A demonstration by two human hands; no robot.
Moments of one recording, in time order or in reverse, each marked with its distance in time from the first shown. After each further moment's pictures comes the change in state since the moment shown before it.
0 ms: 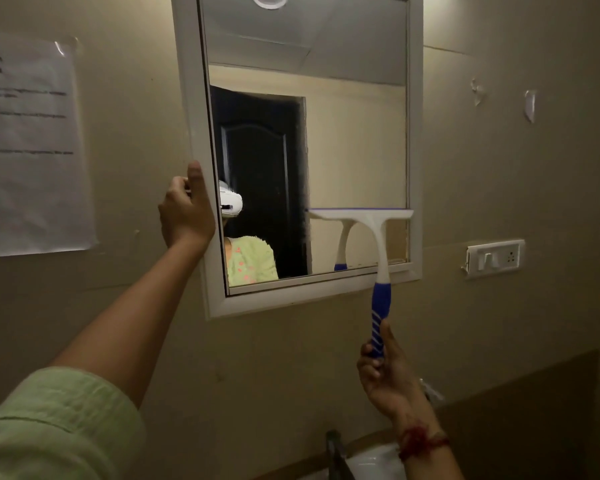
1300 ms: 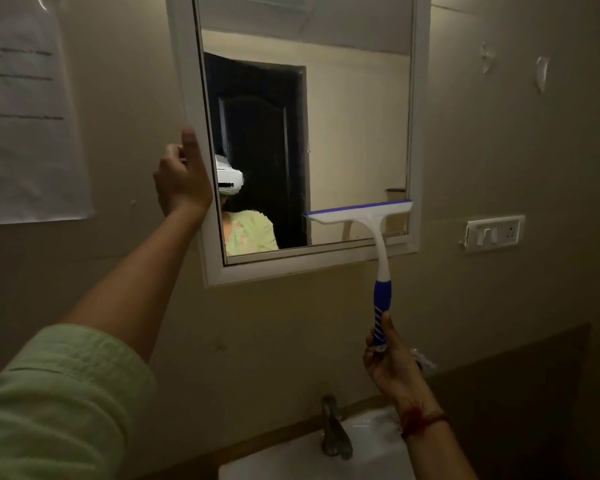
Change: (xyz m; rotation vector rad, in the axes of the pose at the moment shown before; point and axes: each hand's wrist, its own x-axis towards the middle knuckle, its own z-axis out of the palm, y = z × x) left_hand 0.001 -0.002 0.001 -0.005 0.045 -0.015; right_hand -0.002 0.007 -0.034 -0.089 0.159 -0.034
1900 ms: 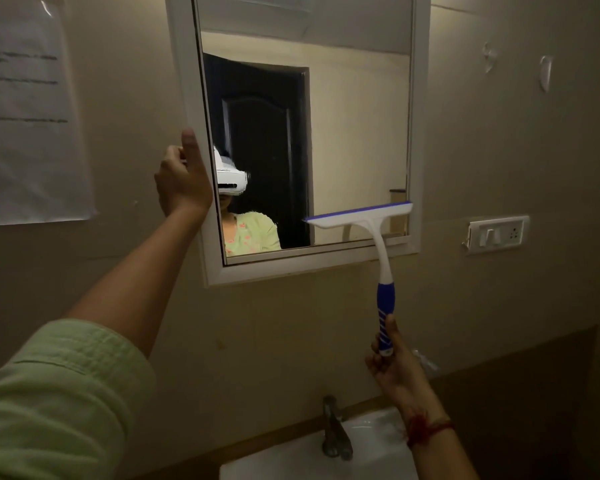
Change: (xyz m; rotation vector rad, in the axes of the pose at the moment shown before) left_hand 0.001 0.001 0.003 0.016 -0.010 0.009; right_hand -0.001 -0.003 -0.013 -0.186 0.042 -0.044
